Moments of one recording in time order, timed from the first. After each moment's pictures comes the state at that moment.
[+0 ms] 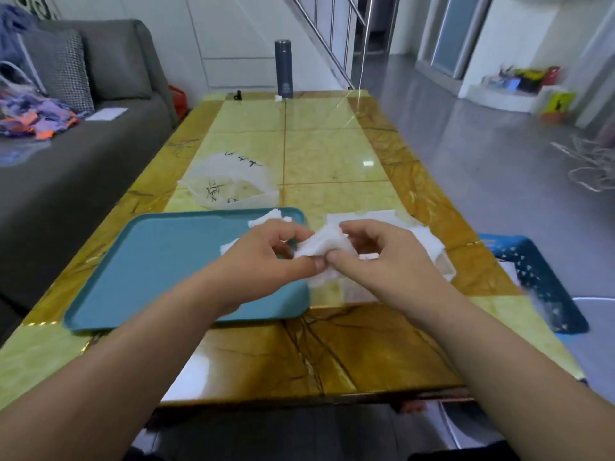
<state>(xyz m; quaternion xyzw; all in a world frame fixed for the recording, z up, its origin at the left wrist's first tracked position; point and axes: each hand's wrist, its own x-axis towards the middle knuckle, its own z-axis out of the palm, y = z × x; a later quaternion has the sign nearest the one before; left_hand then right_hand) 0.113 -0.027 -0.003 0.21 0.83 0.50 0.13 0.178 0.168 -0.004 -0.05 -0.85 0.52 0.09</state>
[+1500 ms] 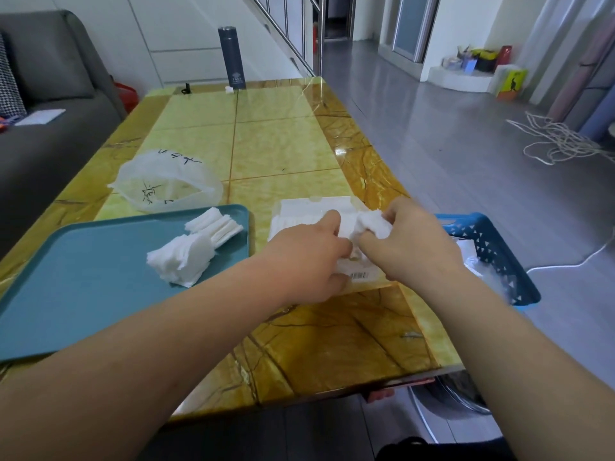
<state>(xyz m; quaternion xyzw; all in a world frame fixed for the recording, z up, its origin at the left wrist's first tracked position) 0.115 0.118 -0.018 0.45 0.89 -0.03 0.03 0.185 0.273 -0.009 -0.23 -0.93 0.28 0.09</state>
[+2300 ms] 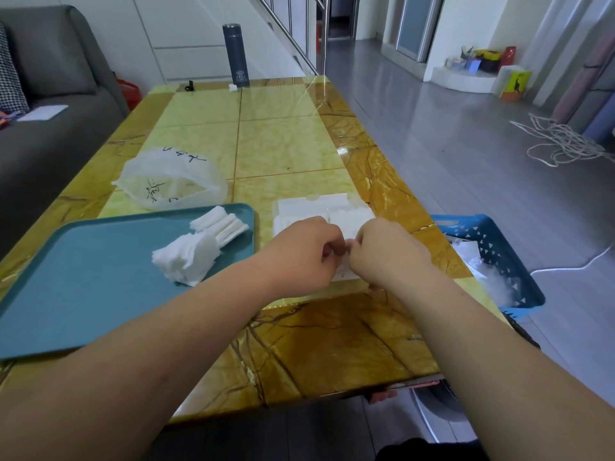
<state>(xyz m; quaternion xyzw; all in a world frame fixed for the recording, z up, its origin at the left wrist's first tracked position) 0.098 0.103 -0.038 0.38 0.89 0.25 0.06 0.155 0.248 -0.022 -0.22 -0.96 0.18 -0.04</state>
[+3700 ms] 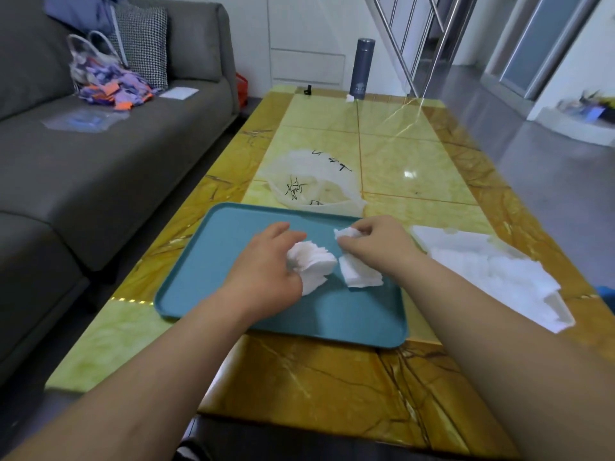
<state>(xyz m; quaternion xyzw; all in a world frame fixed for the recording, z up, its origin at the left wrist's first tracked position) 0.064 -0.147 -0.047 0.10 0.95 0.30 0.01 0.024 0.063 -0.041 -0.07 -0.92 0.39 -0.02</state>
